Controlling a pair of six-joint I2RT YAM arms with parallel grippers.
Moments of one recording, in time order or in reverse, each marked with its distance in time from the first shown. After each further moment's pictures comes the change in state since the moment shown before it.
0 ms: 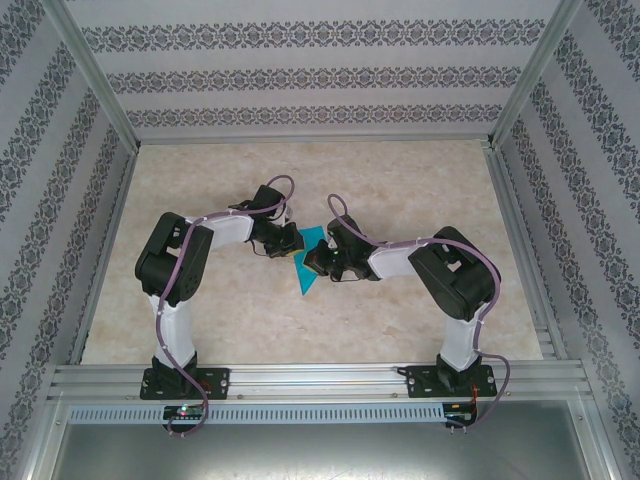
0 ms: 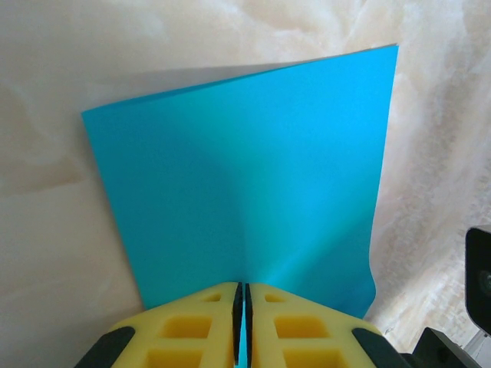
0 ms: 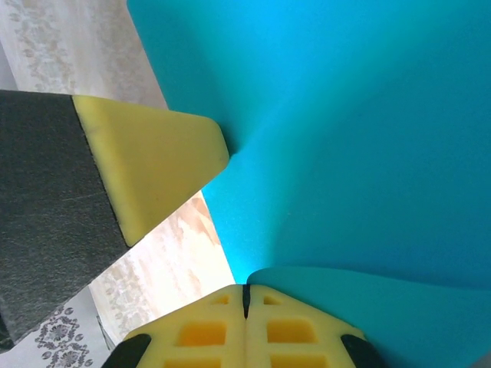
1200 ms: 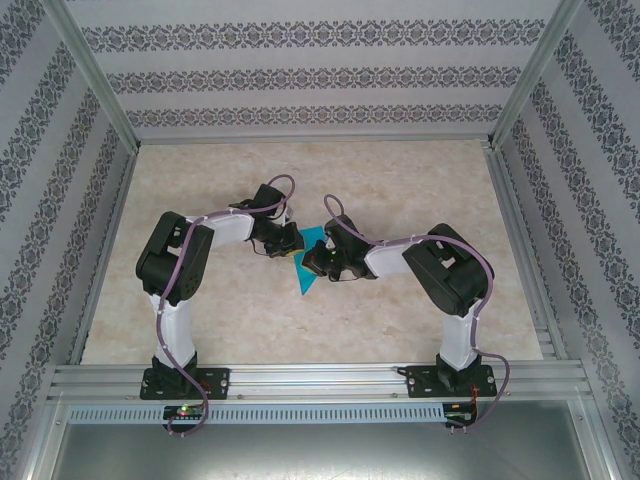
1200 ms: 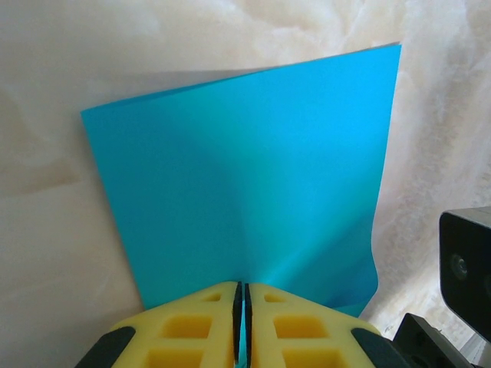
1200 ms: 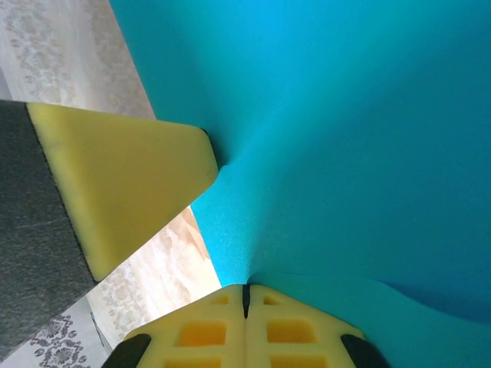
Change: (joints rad) left arm 0.000 0.007 0.017 -0.024 0.006 0.009; right arm 0.000 0.045 0.029 -0.001 -0.023 -0.016
